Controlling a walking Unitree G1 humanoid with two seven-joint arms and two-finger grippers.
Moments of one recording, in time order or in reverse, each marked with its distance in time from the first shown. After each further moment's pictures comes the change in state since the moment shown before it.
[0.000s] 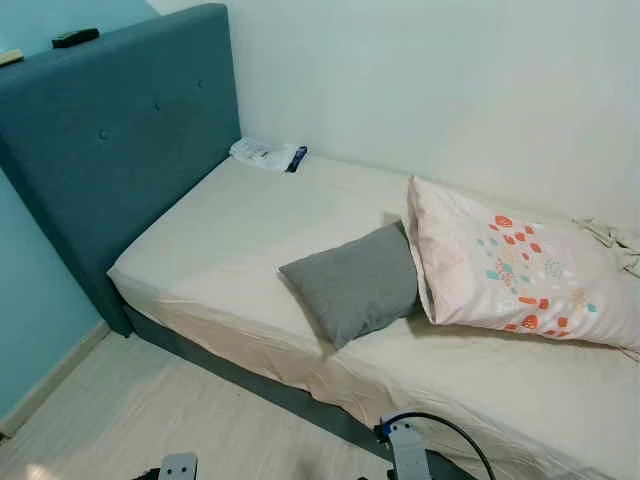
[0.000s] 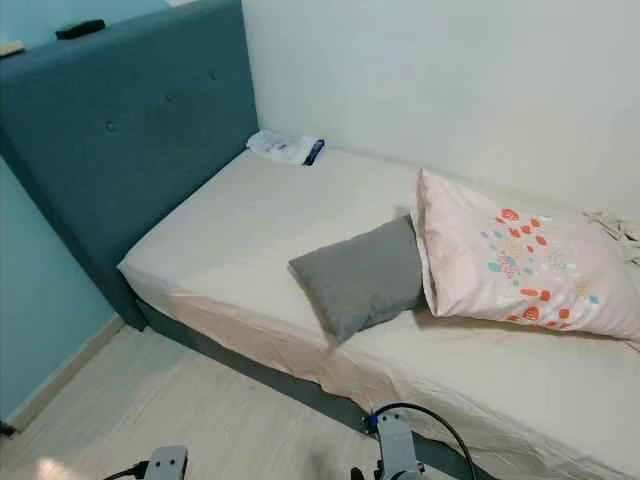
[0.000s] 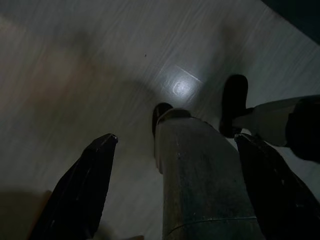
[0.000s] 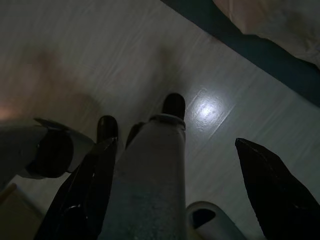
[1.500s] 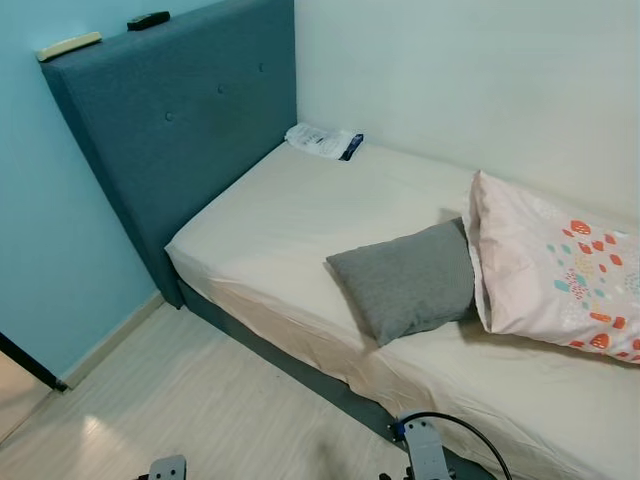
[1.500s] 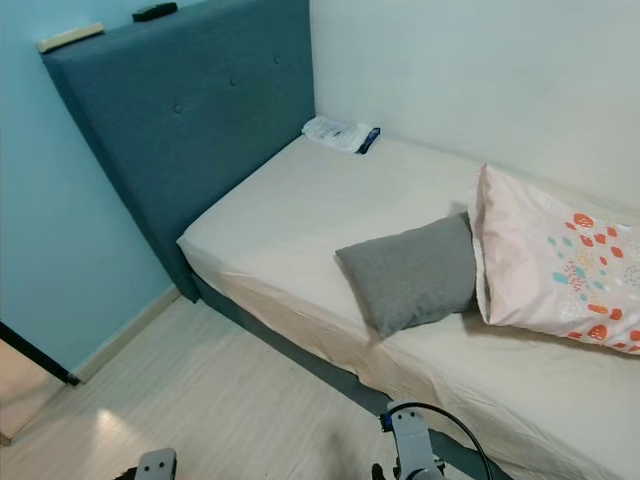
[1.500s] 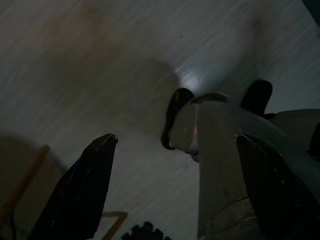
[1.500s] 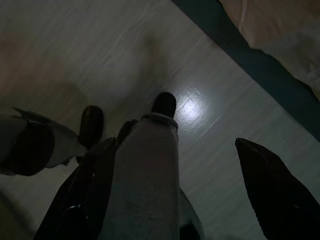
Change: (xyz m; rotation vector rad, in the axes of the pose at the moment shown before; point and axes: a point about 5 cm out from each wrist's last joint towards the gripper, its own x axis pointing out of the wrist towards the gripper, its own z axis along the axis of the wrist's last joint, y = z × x) left arm -0.002 0.009 -0.006 -0.104 0.018 0.042; right arm -0.005 -0.020 -0.006 -0.039 -0.005 -0.111
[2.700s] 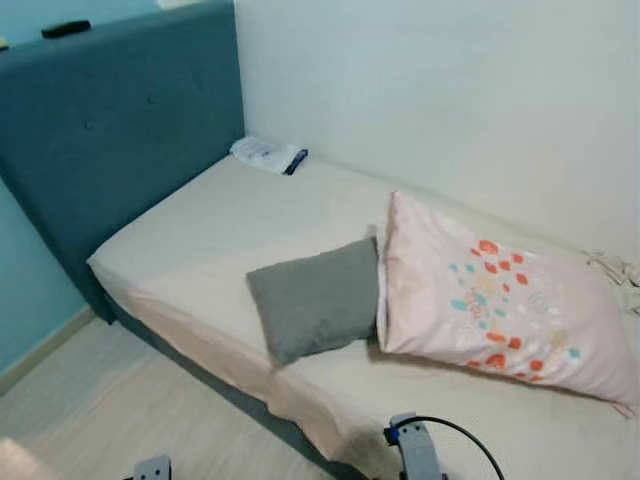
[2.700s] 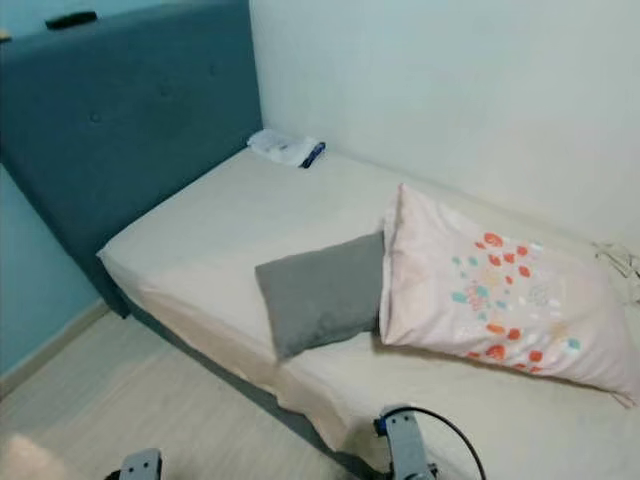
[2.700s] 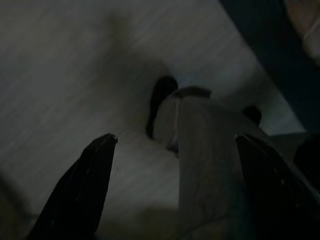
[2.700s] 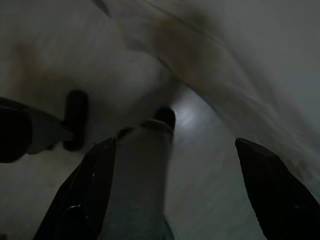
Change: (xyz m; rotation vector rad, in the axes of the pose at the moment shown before) left arm 0.001 -0.001 0.001 -0.066 0.006 -0.020; right arm 0.000 -0.003 0.001 -0.001 -0.007 0.003
